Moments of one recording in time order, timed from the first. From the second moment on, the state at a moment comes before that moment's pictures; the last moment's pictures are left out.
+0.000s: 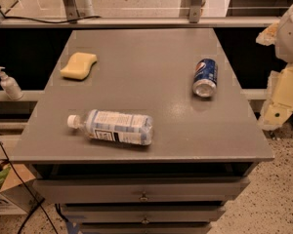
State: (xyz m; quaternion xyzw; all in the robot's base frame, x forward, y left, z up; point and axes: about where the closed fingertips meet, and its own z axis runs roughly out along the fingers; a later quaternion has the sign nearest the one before) arm 0.438 -0.217 0.976 -0.60 0.78 -0.03 0.16
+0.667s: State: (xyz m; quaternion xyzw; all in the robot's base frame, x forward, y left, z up) arm 0.440 -0.216 0.976 -0.59 0.79 -0.03 0.17
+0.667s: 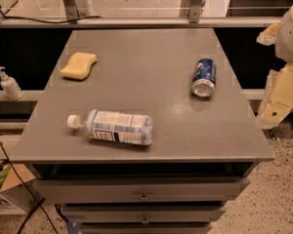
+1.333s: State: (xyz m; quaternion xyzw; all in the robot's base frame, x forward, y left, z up) arm 0.486 -0.204 0.976 -0.57 0.77 0.07 0.30
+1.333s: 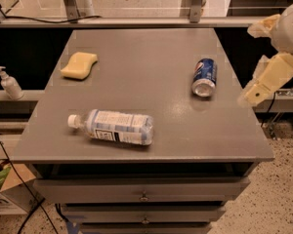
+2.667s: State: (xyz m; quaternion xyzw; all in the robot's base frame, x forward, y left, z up) arm 0.566 -0.164 0.942 -0.47 0.79 0.14 0.38
